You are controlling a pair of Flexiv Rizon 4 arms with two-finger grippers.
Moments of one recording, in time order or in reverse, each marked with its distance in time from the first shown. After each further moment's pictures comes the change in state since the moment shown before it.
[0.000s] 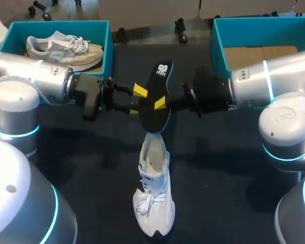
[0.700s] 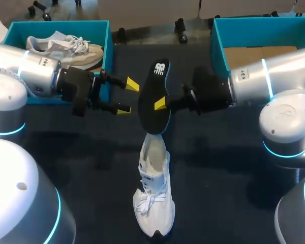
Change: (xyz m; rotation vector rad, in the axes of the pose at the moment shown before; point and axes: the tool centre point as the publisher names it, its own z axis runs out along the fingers) left arm -0.002 -0.001 -0.024 -0.045 0.108 -0.085; right arm -0.002 0.001 0.002 0.031 0.009 -0.069
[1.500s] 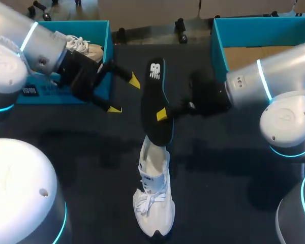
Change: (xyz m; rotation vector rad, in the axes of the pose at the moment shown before) left arm 0.003 0.001 -0.013 0.006 0.323 -0.261; right arm -0.029 -0.020 0.004 0.063 -0.133 -0.248
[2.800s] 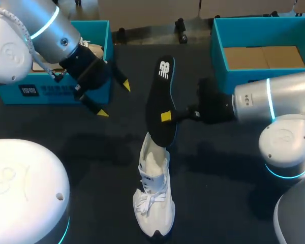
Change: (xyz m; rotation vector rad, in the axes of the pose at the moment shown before) left arm 0.041 0.008 -0.020 -0.284 0.339 -0.614; right arm -0.022 0.006 -0.002 -0.164 0.037 -0.072
